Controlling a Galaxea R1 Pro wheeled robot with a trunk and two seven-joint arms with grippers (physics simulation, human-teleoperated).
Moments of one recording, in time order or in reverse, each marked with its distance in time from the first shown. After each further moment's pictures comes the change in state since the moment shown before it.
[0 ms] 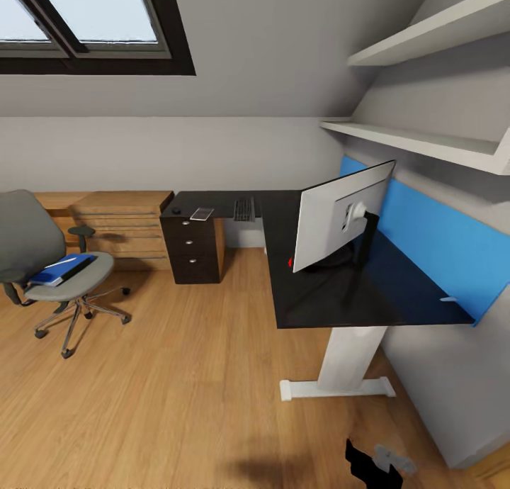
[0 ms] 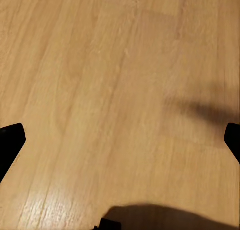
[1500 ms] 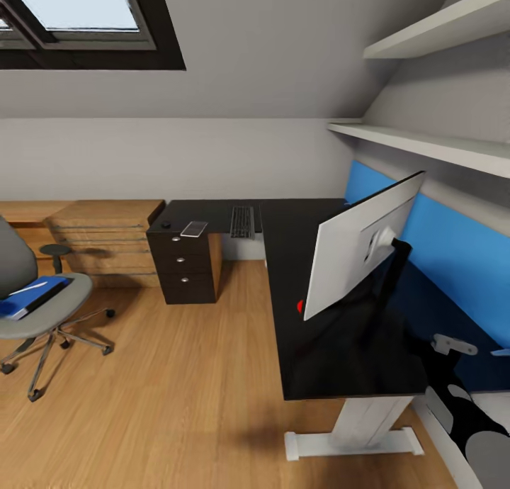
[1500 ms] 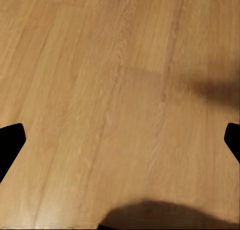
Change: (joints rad) left arm 0.000 -0.004 -0.005 -0.036 -0.001 0.022 -0.002; right arm -0.169 -0.281 -0.008 -0.422 0.011 0.075 -0.005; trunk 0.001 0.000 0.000
